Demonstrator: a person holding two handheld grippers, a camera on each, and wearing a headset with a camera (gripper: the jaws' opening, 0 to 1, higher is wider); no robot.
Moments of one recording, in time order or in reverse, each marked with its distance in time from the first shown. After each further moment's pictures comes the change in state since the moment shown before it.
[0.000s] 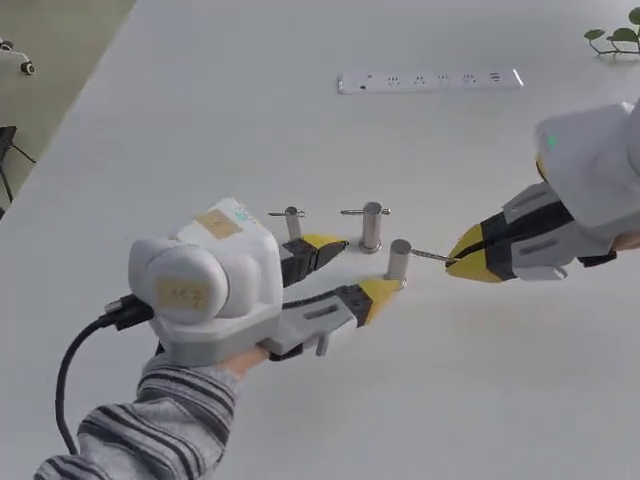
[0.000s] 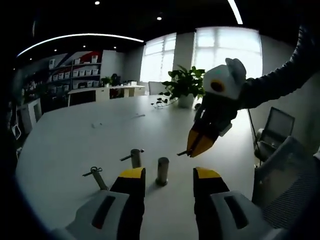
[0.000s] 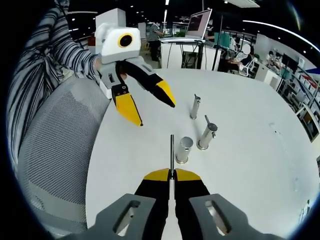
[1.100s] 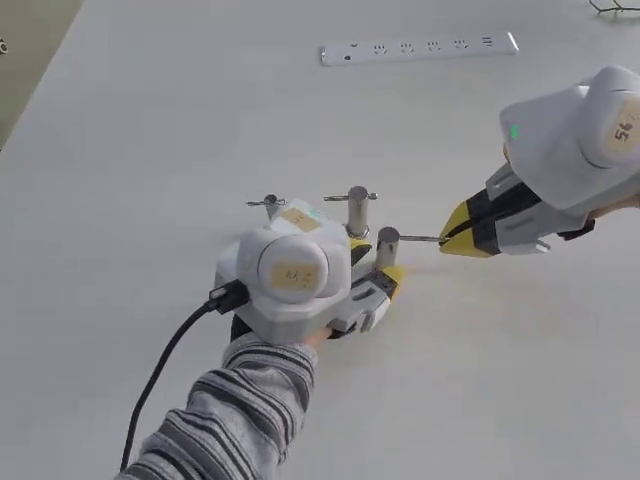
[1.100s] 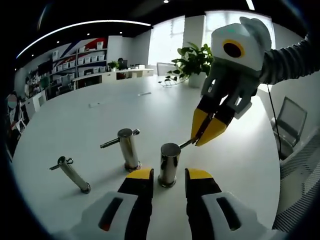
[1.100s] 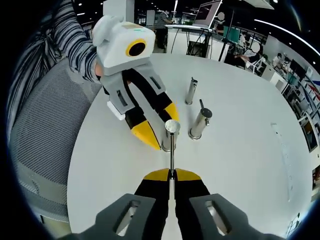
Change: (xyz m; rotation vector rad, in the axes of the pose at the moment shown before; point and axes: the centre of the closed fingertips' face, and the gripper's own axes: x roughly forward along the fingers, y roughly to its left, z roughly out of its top) left arm 0.069 0.013 -0.044 -0.007 0.149 0.082; right arm 0.016 -0.024 -0.022 -0.101 0.096 0.009
